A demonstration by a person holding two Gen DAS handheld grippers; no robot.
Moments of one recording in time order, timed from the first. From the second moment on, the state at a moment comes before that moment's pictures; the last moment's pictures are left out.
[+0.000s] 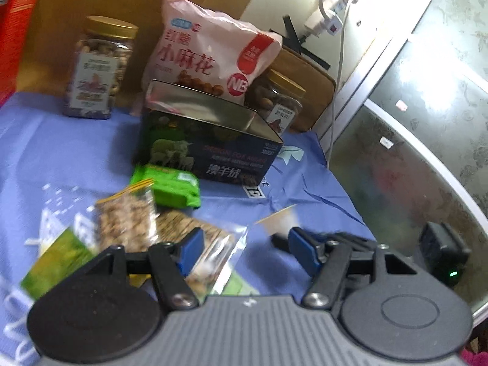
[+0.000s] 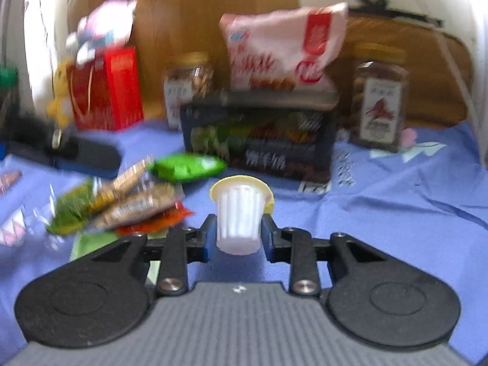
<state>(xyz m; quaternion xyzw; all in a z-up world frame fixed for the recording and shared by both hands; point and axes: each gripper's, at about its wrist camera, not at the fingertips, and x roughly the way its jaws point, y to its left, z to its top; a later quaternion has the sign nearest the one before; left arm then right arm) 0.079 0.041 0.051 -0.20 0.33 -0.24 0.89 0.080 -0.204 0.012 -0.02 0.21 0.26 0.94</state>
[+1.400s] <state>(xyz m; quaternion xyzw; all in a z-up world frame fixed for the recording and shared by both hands) 0.008 0.072 0.003 -0.20 0.36 -0.22 0.89 -0.011 -0.119 -0.014 -0.14 0.23 0.41 0.87</state>
